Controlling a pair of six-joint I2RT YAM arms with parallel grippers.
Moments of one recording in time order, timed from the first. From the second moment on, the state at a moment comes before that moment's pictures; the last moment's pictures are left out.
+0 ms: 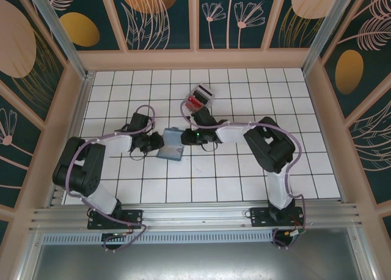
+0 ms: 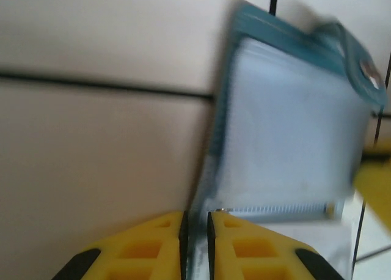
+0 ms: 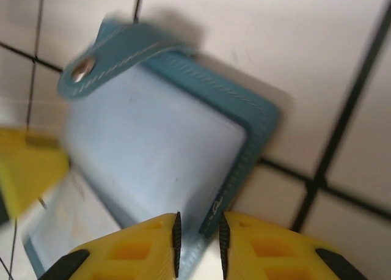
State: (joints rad) left arm -0.31 1.60 0.71 -0.19 0.32 -0.60; right arm 0.74 2.03 1.20 -0.08 -0.35 0.56
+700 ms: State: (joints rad) left arm -0.47 1.46 0.69 -0.20 0.38 -0.83; right arm 0.59 2.13 1.46 -0.25 -0.45 0.31
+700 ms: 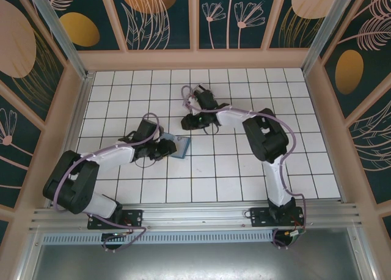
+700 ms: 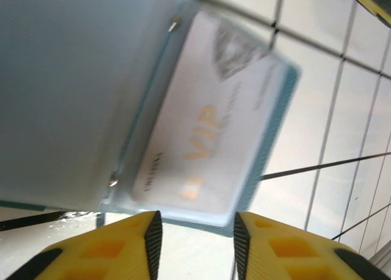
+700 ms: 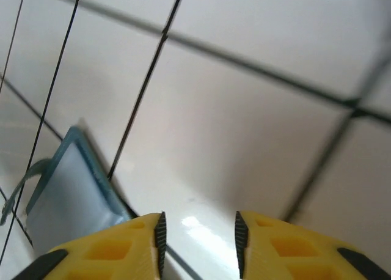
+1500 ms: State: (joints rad) left arm -0.28 2.33 1.97 -0.31 0.39 -0.49; right arm 0.30 2.12 1.59 -0.22 -0.36 0.37
